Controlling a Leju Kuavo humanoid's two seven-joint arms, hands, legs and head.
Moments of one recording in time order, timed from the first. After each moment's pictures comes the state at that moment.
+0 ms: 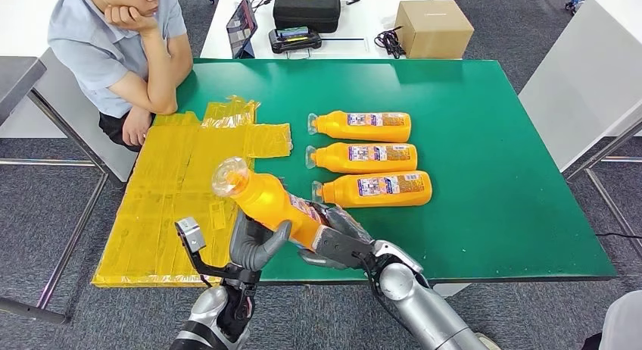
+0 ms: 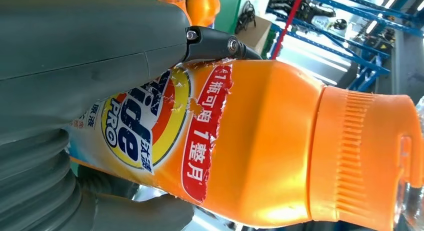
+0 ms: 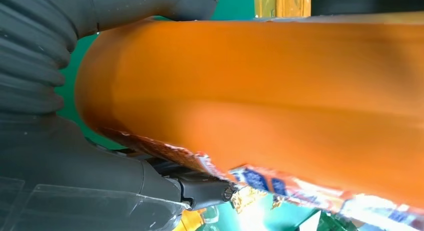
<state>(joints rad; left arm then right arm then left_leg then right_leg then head) -0.18 -0.34 -0.26 -1.06 0.27 -0.18 -0.50 -0.30 -0.01 0.58 -1.16 0.34 0.23 -0.39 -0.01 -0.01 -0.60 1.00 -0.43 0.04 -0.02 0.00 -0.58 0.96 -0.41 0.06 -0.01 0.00</state>
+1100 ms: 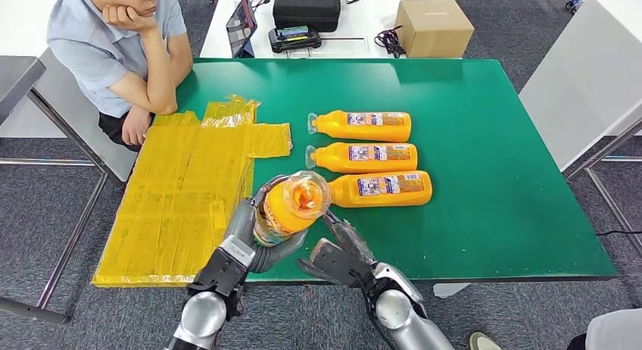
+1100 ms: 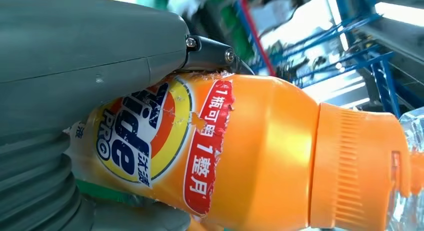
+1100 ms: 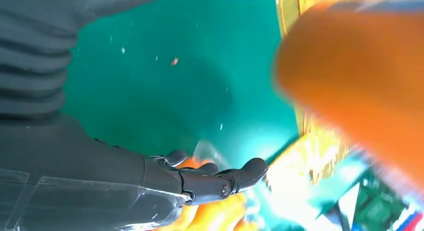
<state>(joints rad) -0.06 -0.33 -0.28 -1.45 -0.51 0.15 -0.40 -0.13 0.07 0.45 -1.27 0.45 0.10 -0.32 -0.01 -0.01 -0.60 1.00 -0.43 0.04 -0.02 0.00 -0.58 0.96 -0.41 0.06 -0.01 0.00</state>
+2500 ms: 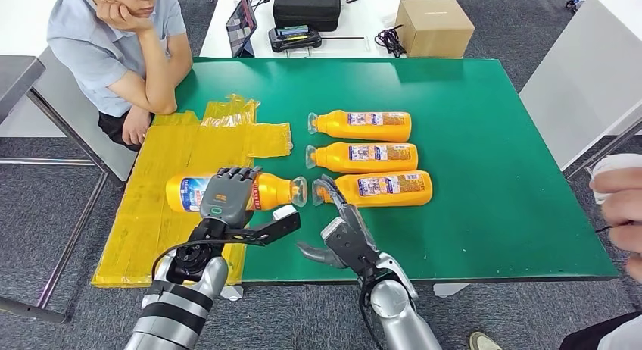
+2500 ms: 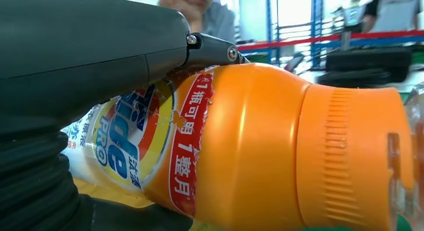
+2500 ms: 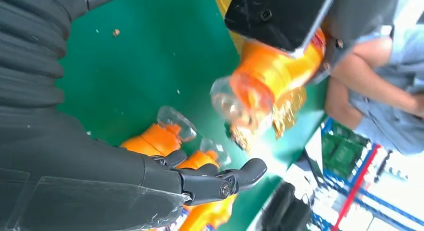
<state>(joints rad) -0.33 -0.27 -0.16 -1.13 -1.57 0.25 0.05 -0.11 0.23 0.26 -1.30 0.48 0.09 -0.44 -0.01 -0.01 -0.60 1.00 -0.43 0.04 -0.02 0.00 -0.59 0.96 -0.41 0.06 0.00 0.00</state>
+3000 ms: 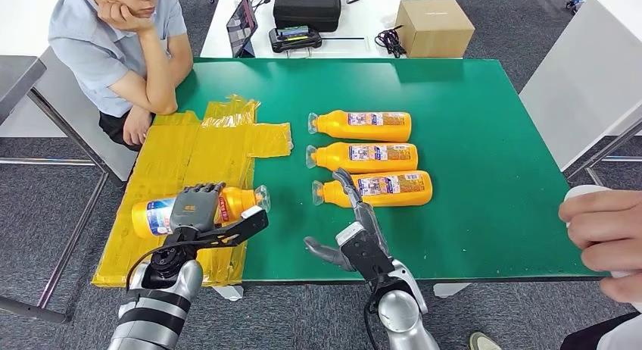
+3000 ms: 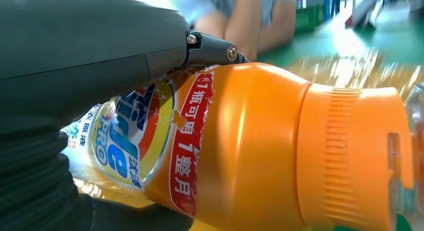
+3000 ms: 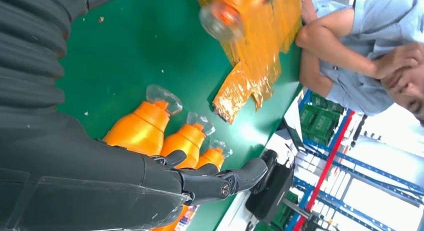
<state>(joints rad) -0.31 -0.21 -0.03 -1.11 -1.57 0.14 0.14 -0.02 0.27 0.22 -1.48 0.48 0.08 -0.45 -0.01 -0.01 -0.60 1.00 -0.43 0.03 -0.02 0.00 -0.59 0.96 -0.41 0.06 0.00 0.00</state>
